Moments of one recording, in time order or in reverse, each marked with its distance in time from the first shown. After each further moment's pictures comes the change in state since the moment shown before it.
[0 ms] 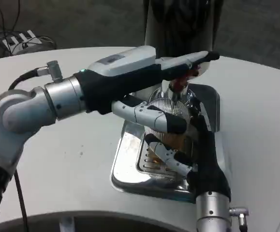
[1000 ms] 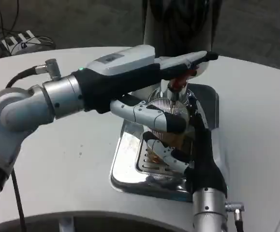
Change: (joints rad) left arm 0.000 0.016 -0.005 -0.020 0.001 0.010 0.000; right arm -0.059 -0.005 0.004 0.088 0.000 -0.019 -0.037
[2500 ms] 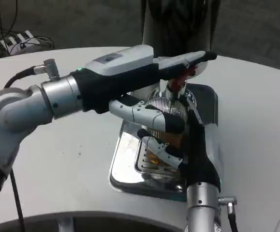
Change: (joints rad) left arm 0.005 0.006 0.002 -0.006 -0.001 0.002 0.000; right arm -0.078 -0.008 0.022 0.110 0.020 -0.029 -0.050
